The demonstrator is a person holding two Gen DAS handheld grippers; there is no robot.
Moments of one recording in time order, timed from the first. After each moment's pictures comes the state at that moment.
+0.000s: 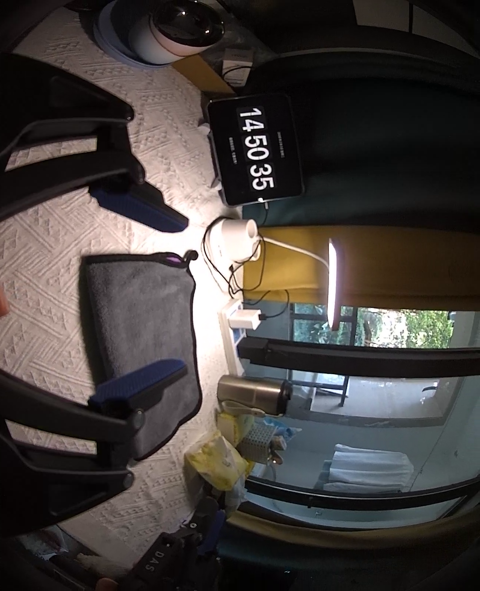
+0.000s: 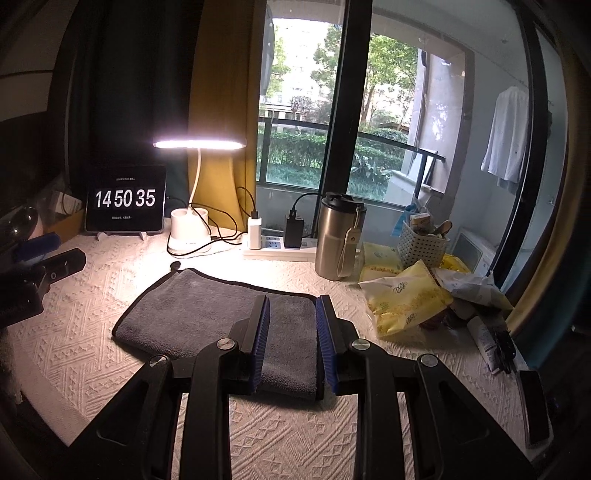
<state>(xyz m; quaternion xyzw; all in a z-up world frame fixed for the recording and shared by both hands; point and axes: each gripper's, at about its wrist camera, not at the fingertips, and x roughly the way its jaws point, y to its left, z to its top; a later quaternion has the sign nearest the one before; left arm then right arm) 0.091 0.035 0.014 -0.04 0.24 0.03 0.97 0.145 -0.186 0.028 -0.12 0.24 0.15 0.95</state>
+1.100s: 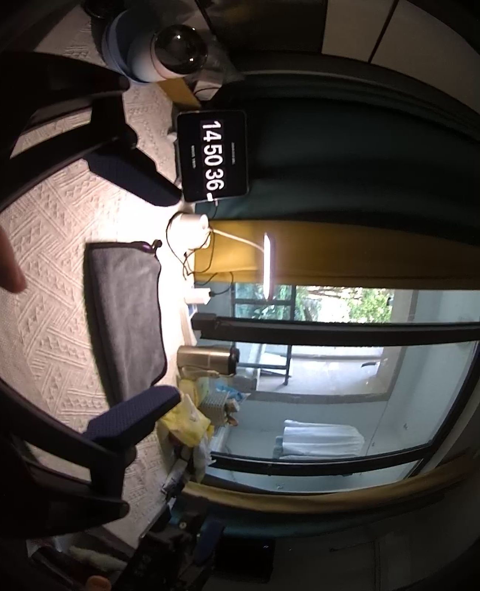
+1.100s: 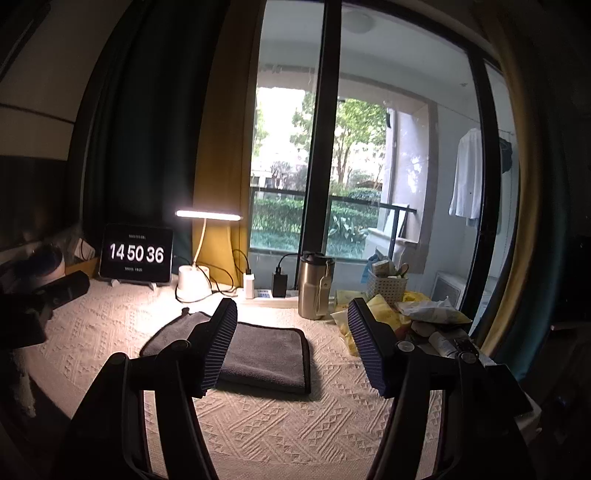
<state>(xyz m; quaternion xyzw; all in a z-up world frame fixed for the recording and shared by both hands) -0.024 0.012 0.037 -0.04 0.11 0.01 0.99 0.018 -0.220 0.053 -0.09 0.10 0.12 0.98</state>
